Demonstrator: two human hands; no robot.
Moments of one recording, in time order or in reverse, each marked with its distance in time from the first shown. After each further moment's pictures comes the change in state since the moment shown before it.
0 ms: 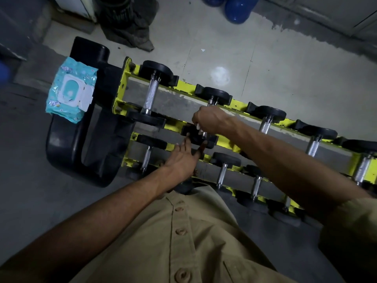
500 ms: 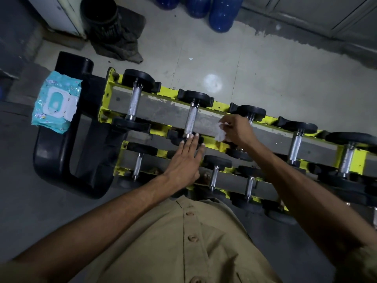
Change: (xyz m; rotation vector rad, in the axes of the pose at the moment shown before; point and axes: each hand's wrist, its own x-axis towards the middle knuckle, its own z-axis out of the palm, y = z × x) left_hand 0.002 0.052 -0.007 -0.010 0.264 0.091; right_hand -0.116 0.072 0.071 0.807 0.499 0.429
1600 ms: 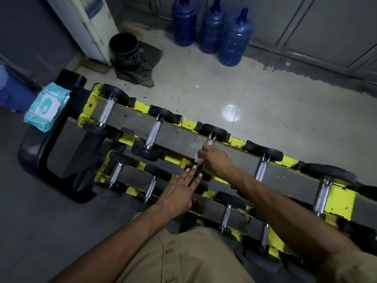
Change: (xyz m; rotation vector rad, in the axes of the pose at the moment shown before) left_hand 0.068 0.167 0.034 -0.037 -0.110 -0.177; right_hand -0.015 0.140 -0.019 -0.368 -0.101 -0.600
